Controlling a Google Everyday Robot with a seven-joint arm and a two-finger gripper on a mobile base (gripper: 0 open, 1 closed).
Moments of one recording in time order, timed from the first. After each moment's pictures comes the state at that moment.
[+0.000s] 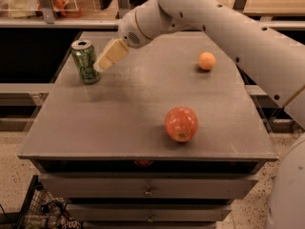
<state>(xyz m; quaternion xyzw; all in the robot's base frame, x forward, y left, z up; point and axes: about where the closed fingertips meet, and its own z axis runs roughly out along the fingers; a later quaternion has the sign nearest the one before) 0.679 0.104 0.931 -0.56 0.68 0.21 0.43</state>
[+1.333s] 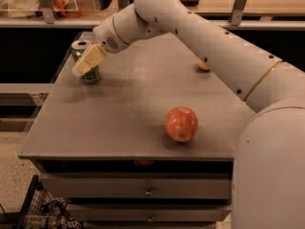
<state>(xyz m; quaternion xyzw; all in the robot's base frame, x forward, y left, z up) 0.679 0.173 0.913 -0.58 0.65 0.27 0.41</state>
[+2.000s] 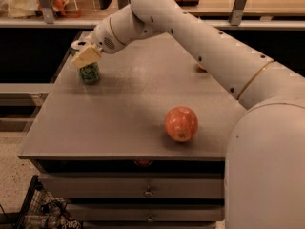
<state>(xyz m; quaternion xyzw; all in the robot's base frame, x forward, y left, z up) 0.678 0.185 0.910 -0.59 0.64 0.29 0.40</state>
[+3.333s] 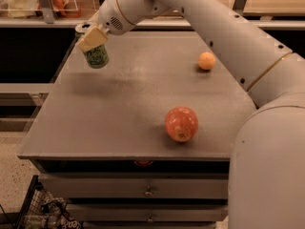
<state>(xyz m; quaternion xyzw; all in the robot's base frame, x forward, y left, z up) 0.677 0.157 0.963 -0.61 0.63 0.26 0.42</state>
